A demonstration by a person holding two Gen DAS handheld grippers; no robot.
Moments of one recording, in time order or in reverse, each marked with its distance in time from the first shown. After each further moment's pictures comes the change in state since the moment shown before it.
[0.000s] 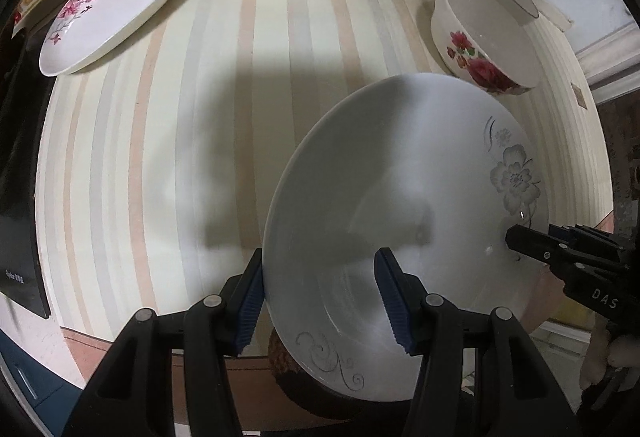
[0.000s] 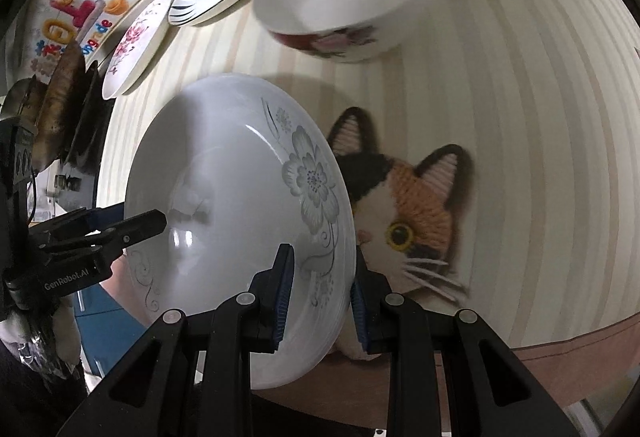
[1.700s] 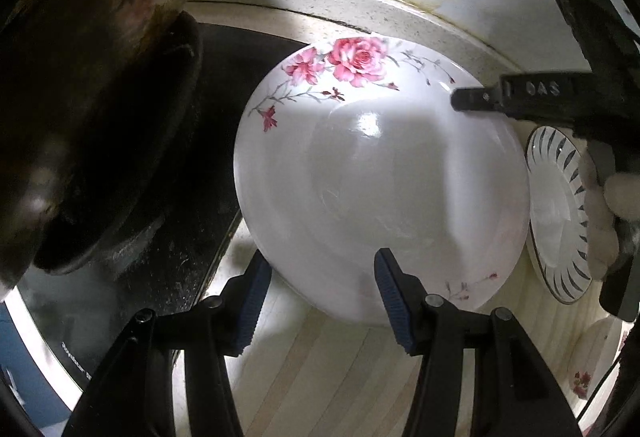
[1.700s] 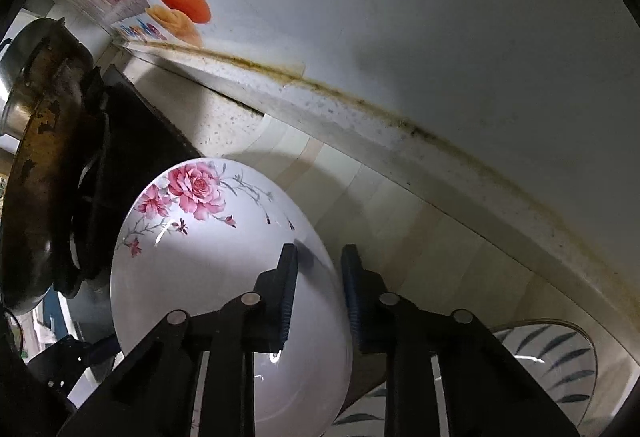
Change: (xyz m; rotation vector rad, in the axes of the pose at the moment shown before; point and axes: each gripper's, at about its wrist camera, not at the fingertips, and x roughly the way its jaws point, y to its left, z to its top) left arm -0.026 0.209 0.116 -0.495 -0.265 0.167; right arm 0.151 0.284 0.369 -0.534 -0.004 0.061
